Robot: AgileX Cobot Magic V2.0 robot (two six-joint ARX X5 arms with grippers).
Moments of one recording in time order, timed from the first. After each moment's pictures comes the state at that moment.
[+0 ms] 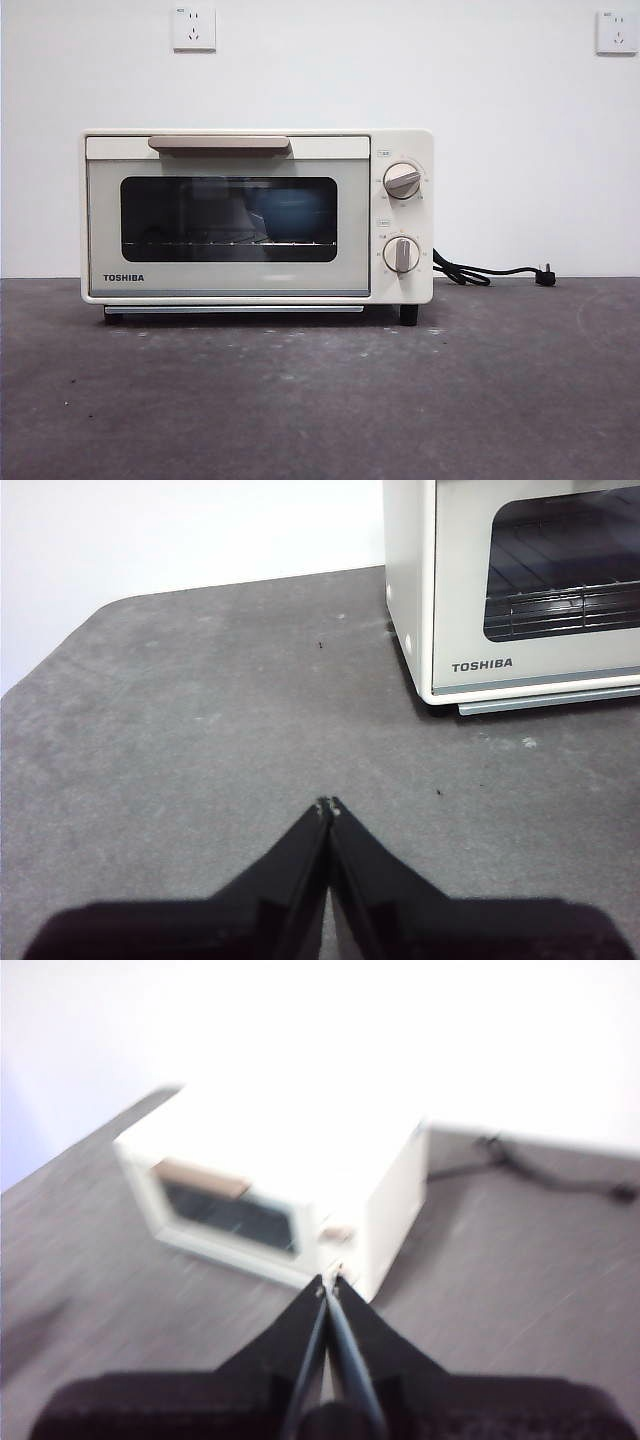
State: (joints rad) left arm 0.06 0.00 0.03 -0.21 0.00 0.10; right arm 0.19 0.63 1.35 -0.98 -0.23 -0.04
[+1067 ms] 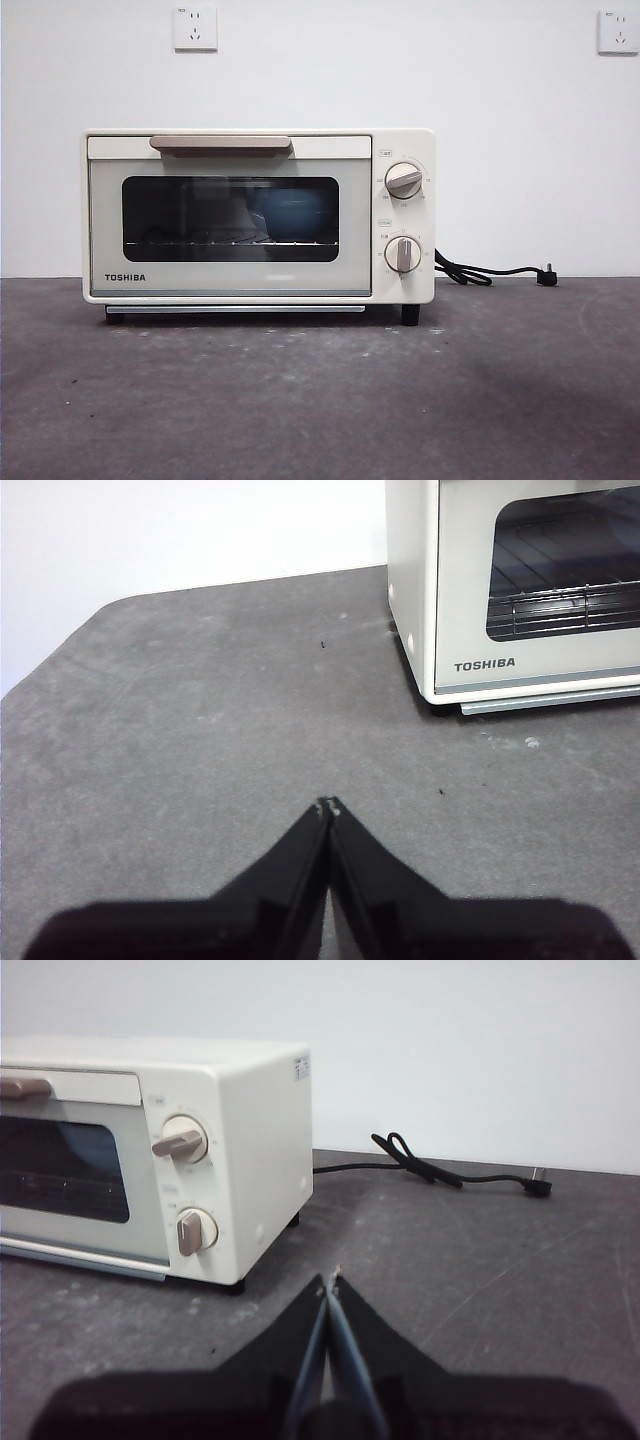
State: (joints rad) left arm 0.06 0.00 0.03 -0.21 0.00 0.10; right arm 0.08 0.03 0.05 -0.02 -0.18 -0.05
